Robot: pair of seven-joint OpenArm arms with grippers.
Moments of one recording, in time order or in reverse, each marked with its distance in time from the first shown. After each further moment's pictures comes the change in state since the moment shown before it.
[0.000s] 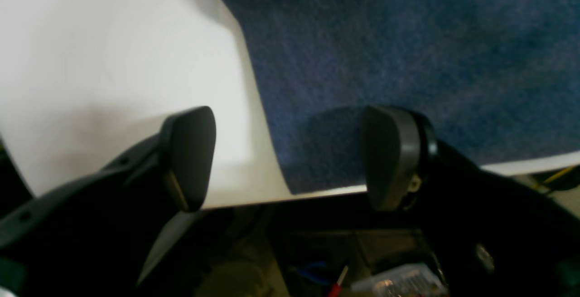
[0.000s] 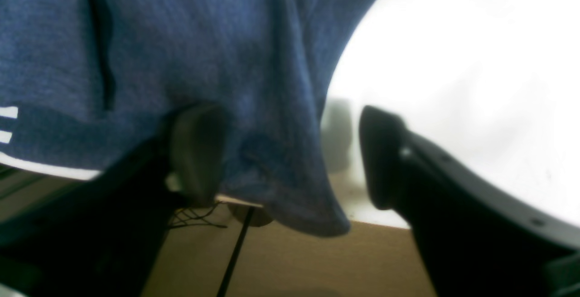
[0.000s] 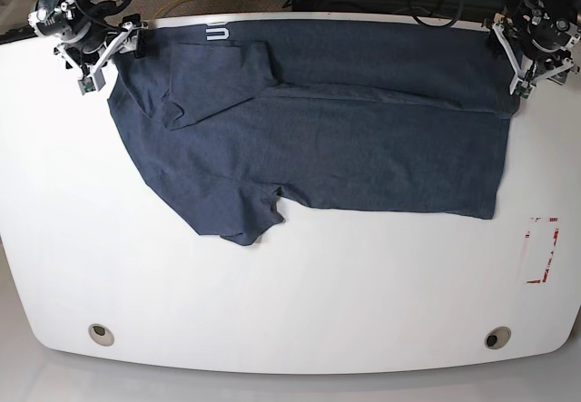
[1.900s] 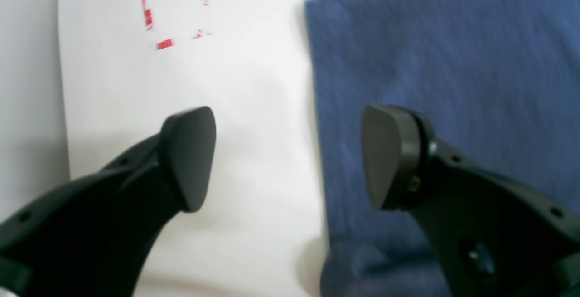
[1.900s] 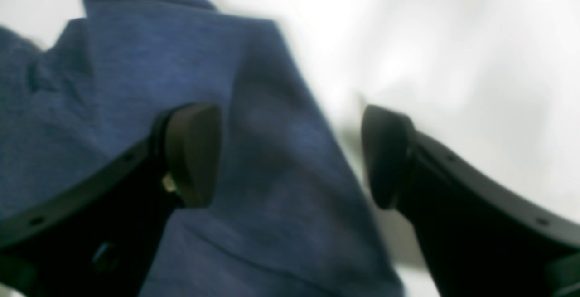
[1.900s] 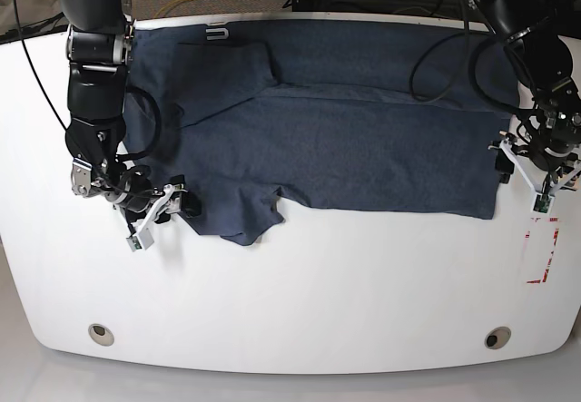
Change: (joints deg) left arm -33.9 0.3 2.0 -11.9 0.8 4.2 0.0; right arm 51.5 8.1 -34.7 -58.9 -0.1 -0.4 27.7
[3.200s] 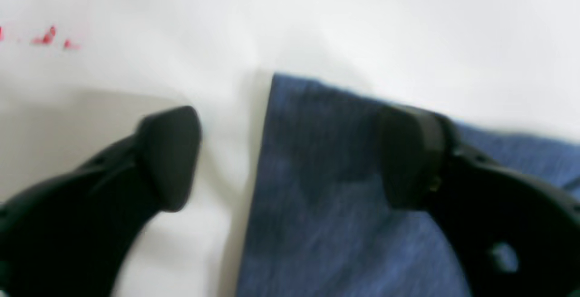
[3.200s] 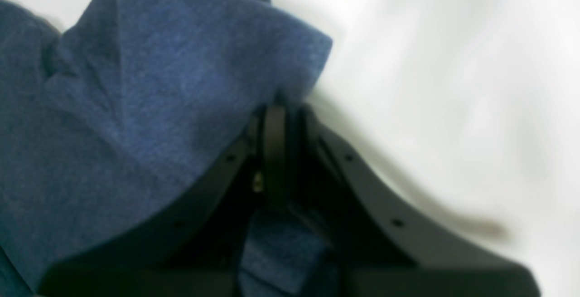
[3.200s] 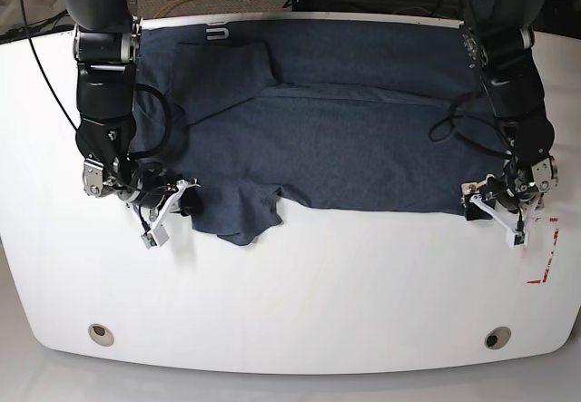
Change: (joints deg) left arm -20.0 -1.9 9.0 -46.9 -0.1 15.7 -17.4; right arm -0.2 -1.6 -1.2 0.0 -0.1 0.0 -0.6
